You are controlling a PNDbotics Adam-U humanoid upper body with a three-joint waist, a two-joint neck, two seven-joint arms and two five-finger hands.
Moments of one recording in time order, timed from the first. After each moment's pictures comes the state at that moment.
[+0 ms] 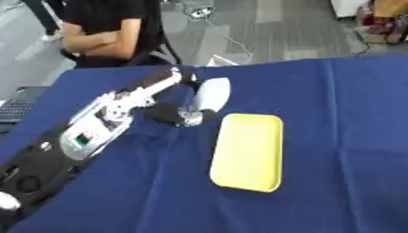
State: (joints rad) left arm -0.60 0.53 -0.41 -1.57 -0.29 0.15 -0.22; right arm -0.04 -0.43 -0.17 -1.80 0.05 -0.04 0.12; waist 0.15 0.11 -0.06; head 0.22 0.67
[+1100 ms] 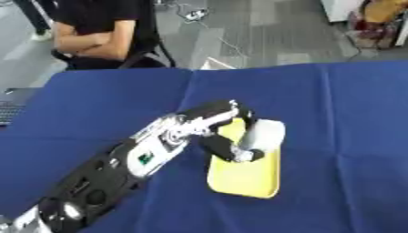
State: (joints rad) left arm -0.73 0.29 -0.51 -1.33 -0.52 -0.01 -0.28; right arm -0.06 -0.41 -0.16 -1.80 0.04 -0.04 0.13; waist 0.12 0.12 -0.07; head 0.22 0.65
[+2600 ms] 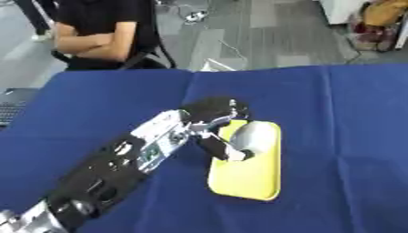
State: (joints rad) left arm -0.77 0.30 -0.47 -1.22 -0.87 -0.22 -0.25; right arm -0.06 -0.41 -0.16 -1.80 0.04 -0.04 0.13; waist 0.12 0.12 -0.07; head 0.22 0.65
